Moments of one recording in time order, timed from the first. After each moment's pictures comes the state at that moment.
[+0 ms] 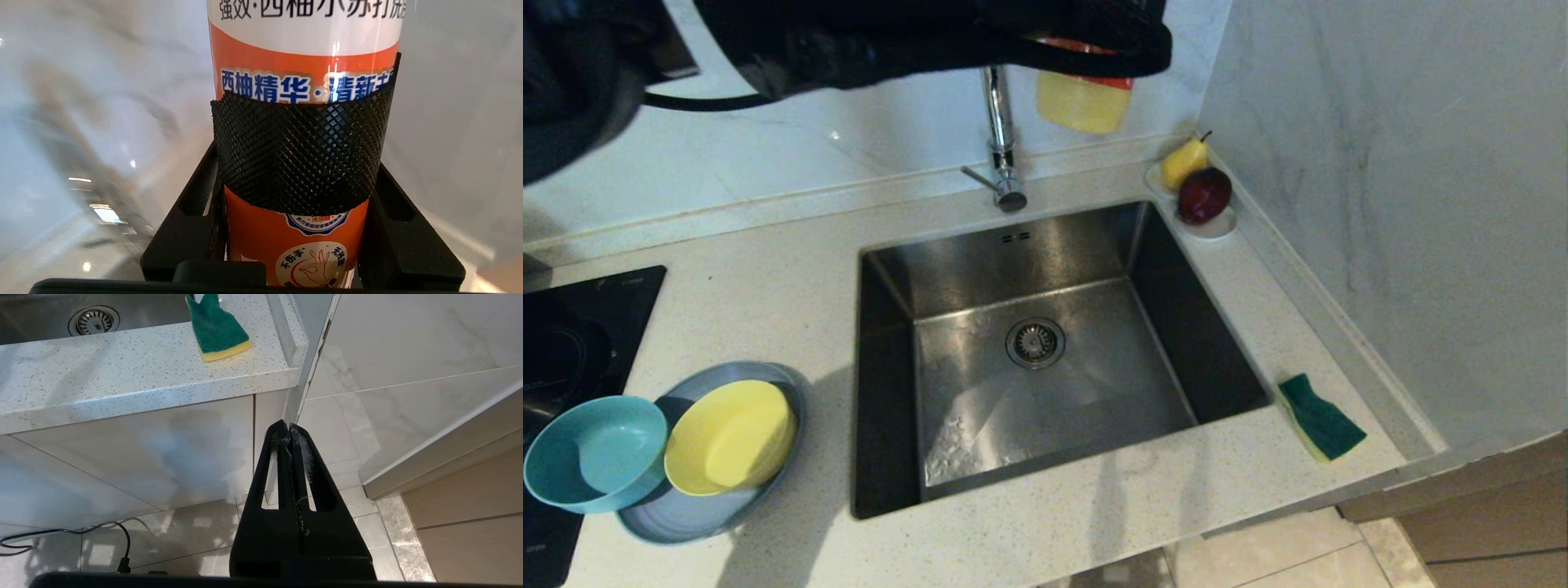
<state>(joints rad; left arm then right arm) -0.92 1.78 -1.88 -0.12 0.23 0.32 0.00 0.00 0.00 0.00 0.01 -0.01</state>
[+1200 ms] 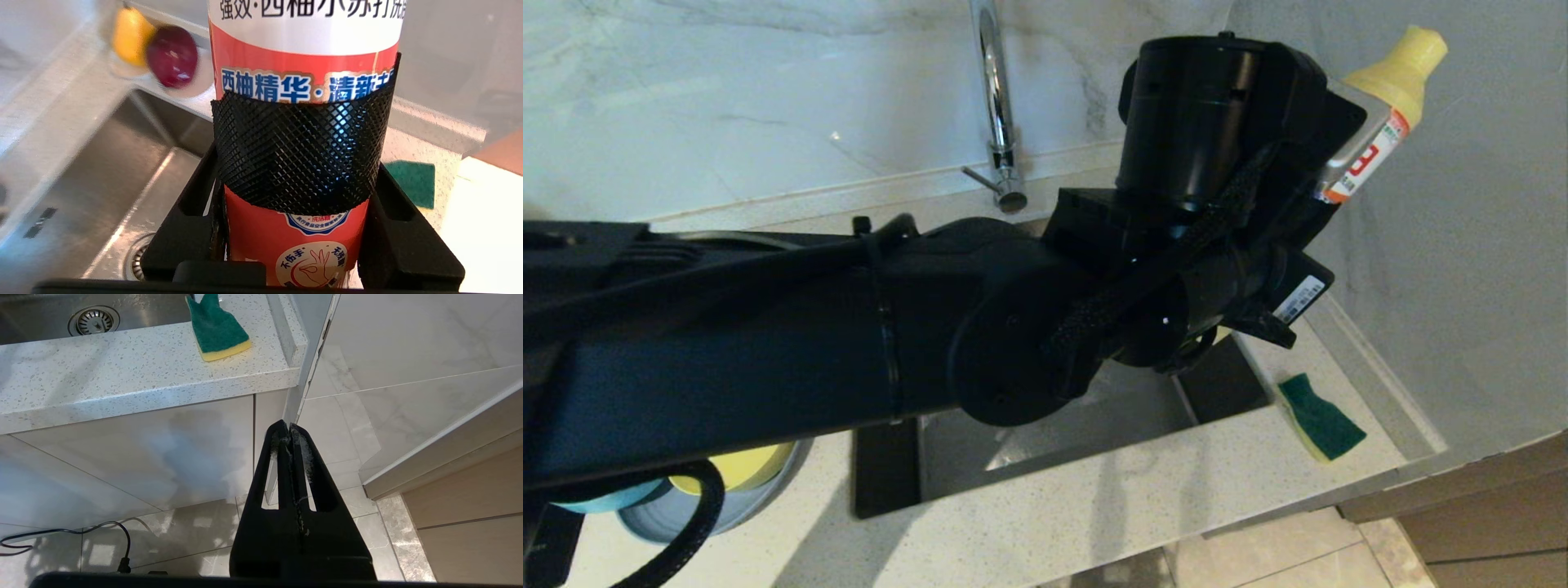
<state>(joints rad) -1.03 2.07 -1.85 -0.12 0.27 0.37 0.00 0.00 0.00 0.00 0.01 -0.01</state>
